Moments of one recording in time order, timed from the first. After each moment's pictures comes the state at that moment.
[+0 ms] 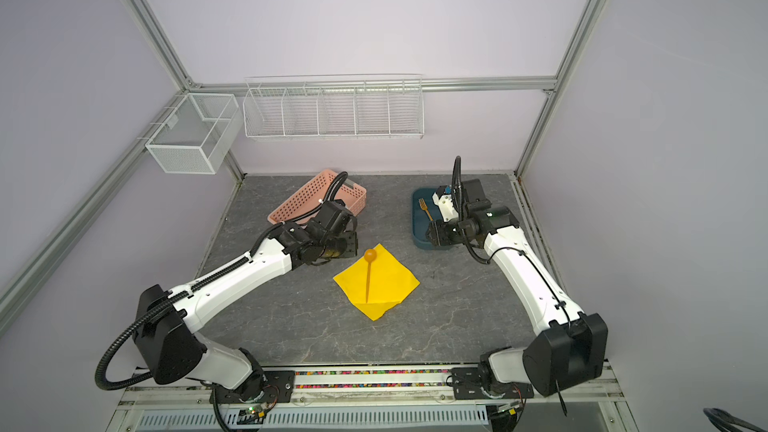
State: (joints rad) left arm -0.79 1.48 1.25 -0.69 -0.14 -0.63; right arm 0.28 1.41 1.33 -0.93 -0.25 0.08
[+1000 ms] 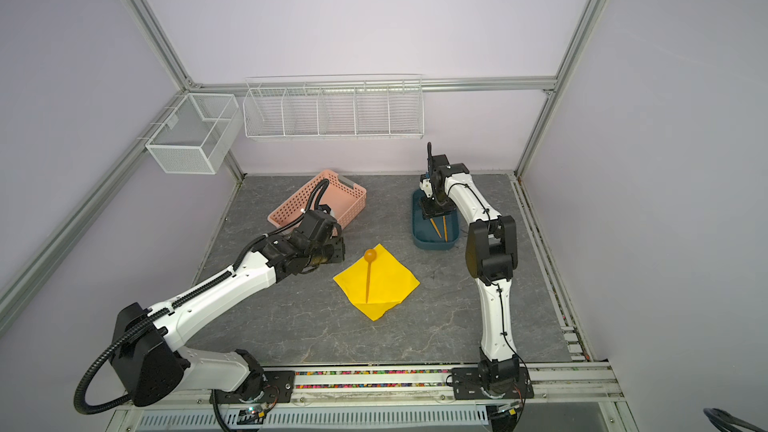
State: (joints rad) left arm -0.74 1.37 1.11 -0.61 -0.16 -0.60; right arm 0.24 2.28 2.09 -1.15 -0.12 -0.08
